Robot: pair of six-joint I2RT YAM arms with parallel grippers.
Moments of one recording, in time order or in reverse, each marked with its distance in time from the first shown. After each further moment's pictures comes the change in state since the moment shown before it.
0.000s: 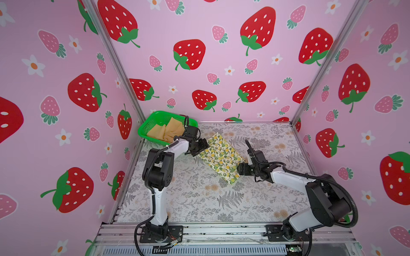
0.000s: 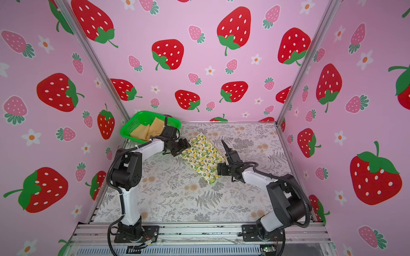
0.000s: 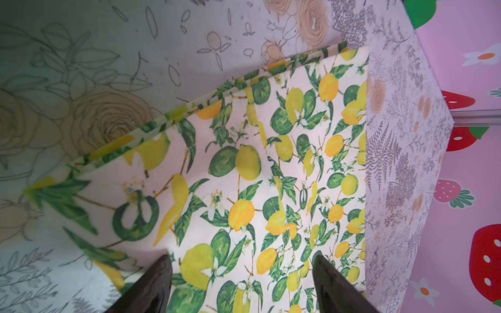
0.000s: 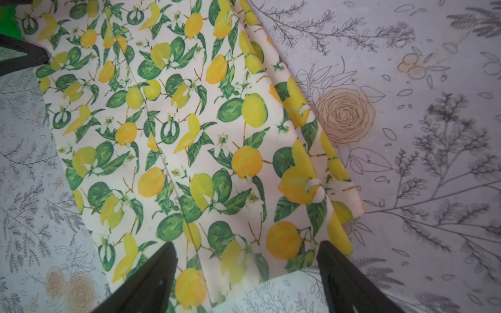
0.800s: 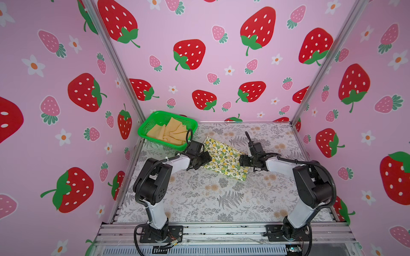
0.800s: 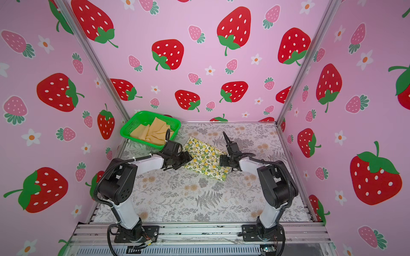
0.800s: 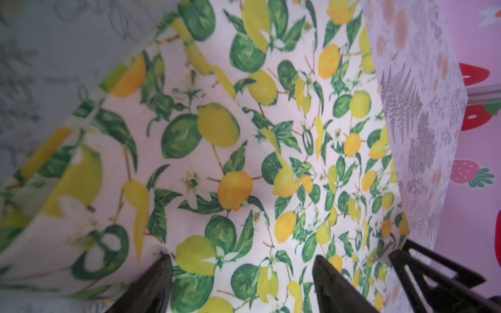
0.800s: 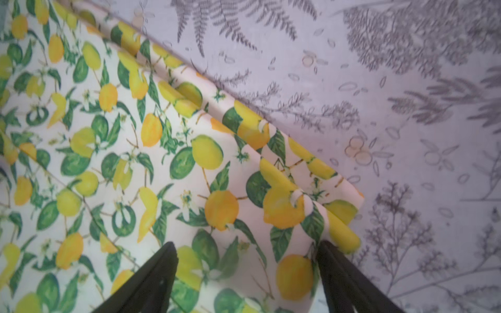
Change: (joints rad) left arm -0.153 -0.264 -0.454 0.259 -0.113 -0.129; right arm -0.108 0.227 0.232 -0.019 0.051 -0.073
